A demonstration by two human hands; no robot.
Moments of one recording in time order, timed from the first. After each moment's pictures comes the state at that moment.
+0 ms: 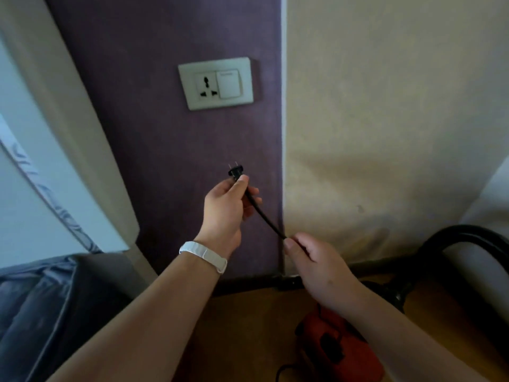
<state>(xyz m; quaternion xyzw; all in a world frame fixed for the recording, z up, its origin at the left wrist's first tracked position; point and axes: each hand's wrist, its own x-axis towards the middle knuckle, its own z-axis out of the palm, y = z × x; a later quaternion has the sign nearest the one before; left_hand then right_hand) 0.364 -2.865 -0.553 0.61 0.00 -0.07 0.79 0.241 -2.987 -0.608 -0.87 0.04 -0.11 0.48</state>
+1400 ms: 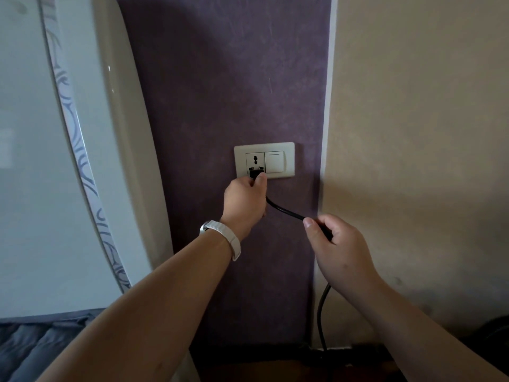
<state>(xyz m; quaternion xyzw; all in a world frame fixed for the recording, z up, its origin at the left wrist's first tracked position) 0.450 -2.852 -0.452 0.82 -0.11 0.14 0.54 0.323 -2.980 -0.506 -0.83 0.04 -0.32 0.46</state>
